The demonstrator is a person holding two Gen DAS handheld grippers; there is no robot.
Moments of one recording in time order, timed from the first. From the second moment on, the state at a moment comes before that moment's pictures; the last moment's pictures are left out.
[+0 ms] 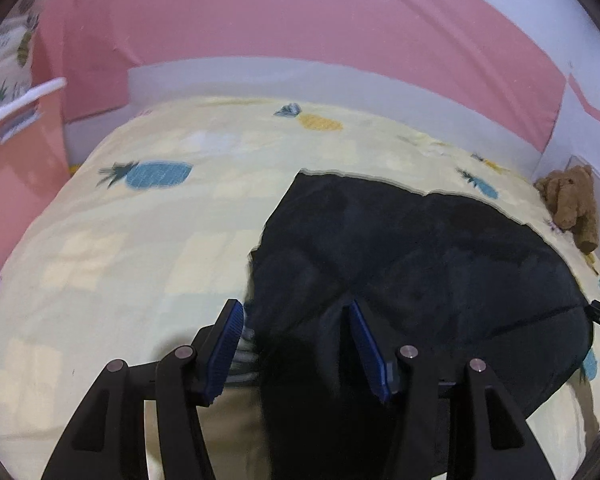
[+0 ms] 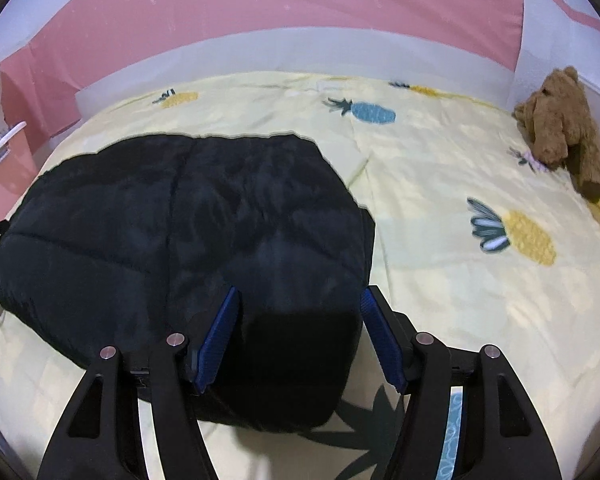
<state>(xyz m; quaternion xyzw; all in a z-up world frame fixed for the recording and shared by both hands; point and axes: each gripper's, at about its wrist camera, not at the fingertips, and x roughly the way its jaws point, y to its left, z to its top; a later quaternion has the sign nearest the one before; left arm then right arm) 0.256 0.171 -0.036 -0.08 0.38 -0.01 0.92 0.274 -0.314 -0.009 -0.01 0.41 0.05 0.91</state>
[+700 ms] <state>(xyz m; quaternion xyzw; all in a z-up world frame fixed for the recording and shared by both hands) 0.315 0.167 -0.065 -0.09 0.42 -0.03 0.90 0.319 -0.325 -0.039 0.06 0.46 0.06 0.88</state>
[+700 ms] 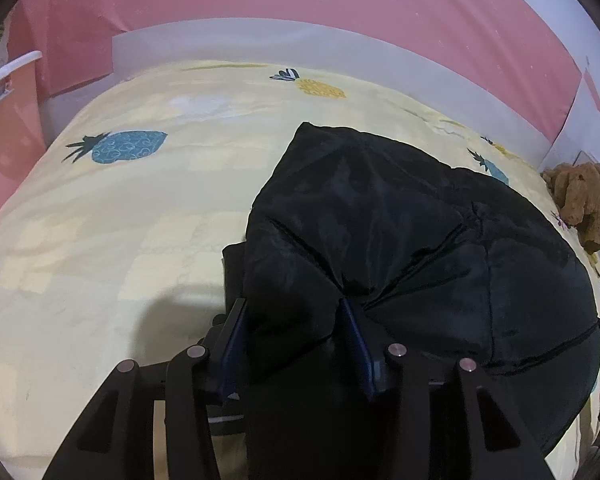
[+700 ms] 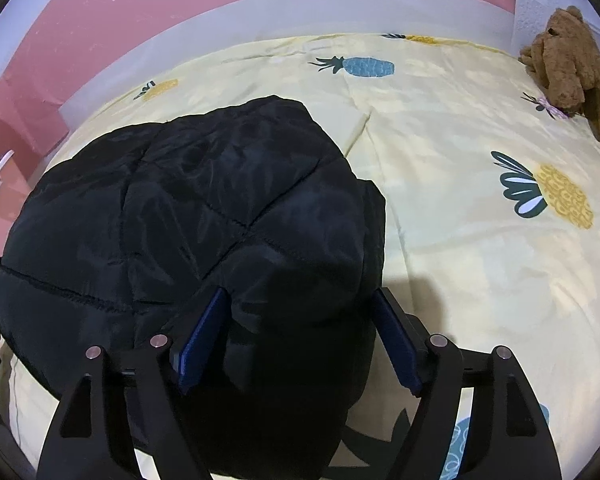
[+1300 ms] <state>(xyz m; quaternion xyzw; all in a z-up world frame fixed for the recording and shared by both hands) 0.325 0.186 -0.069 -0.14 0.43 -0.06 0.89 0.331 -0.344 -0.056 0.12 0.48 0.09 0.86</state>
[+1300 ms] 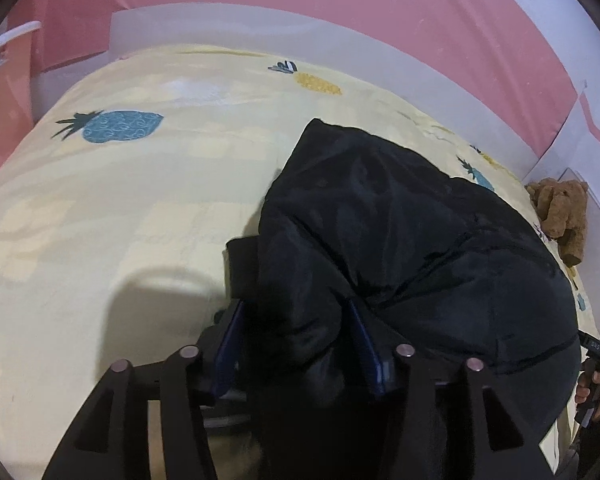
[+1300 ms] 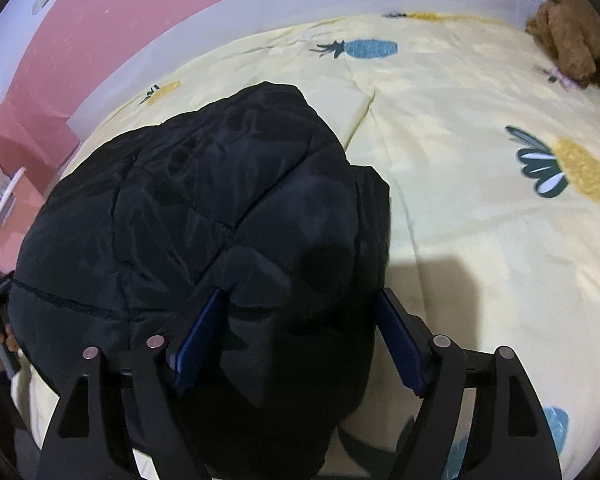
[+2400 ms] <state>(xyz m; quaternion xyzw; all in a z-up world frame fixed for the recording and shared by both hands) 0.347 0.166 -0.065 -0.15 0.43 -0.06 0.89 0.367 -0.336 -0.056 0.16 0.48 0.17 0.85</state>
